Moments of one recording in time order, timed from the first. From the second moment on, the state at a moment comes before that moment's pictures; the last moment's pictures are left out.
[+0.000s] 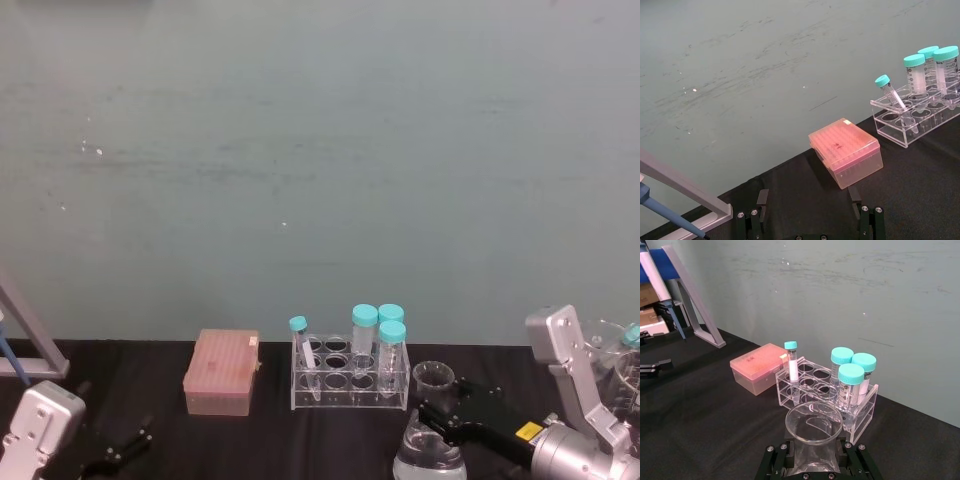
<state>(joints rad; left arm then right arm) -0.20 0.60 0.45 -1.41 -0.25 -0.12 0.03 0.37 0.45 -0.37 -1.35 0.43 0.16 0.45</state>
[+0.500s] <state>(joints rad) -0.20 0.60 0.45 -1.41 -0.25 -0.12 0.03 0.37 0.45 -0.37 -1.35 0.43 0.16 0.45</state>
